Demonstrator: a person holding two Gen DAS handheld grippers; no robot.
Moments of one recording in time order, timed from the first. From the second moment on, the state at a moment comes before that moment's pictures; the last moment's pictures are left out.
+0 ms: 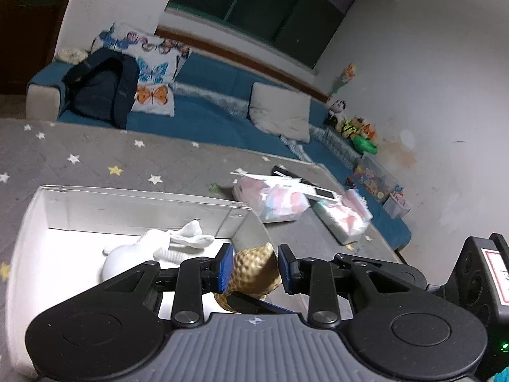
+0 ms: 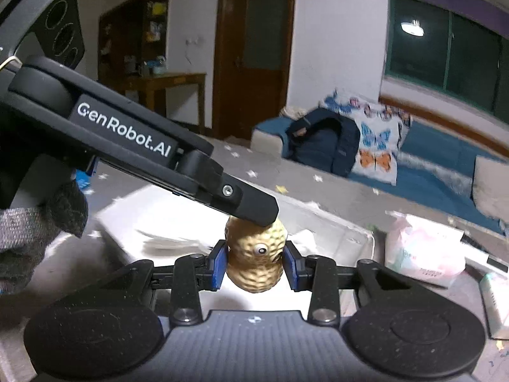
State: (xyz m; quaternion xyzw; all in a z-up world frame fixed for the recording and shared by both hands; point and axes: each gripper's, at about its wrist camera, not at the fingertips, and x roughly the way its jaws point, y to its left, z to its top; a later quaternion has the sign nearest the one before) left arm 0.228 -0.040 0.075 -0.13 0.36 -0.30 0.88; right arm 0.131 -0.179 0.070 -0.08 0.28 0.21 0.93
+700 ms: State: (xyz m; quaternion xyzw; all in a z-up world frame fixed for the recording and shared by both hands) left arm 0.302 -0.054 0.016 -0.14 0.40 -0.28 0.86; right arm 0.213 -0.182 0.018 -0.09 0.38 0.20 0.90
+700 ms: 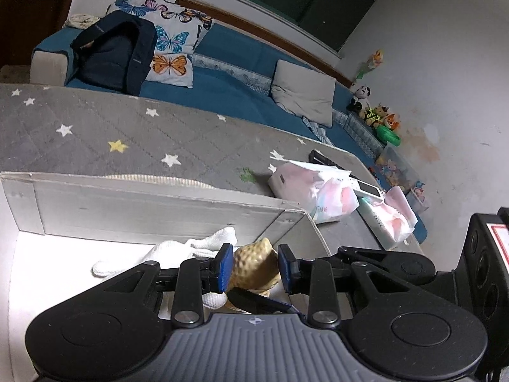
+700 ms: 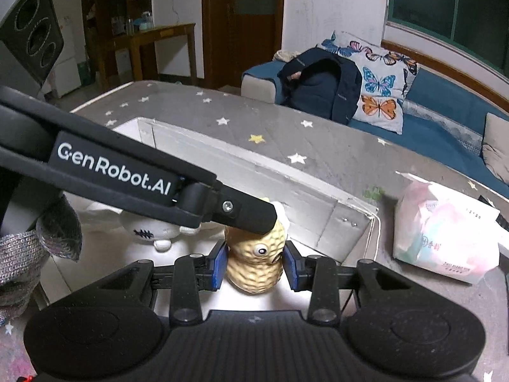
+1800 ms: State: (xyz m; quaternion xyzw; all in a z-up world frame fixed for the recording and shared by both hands) left arm 0.220 -0.030 0.047 -0.16 0.36 -0.27 0.88; right arm 0.131 -0.207 0.061 -0.05 0.30 0.18 0.94
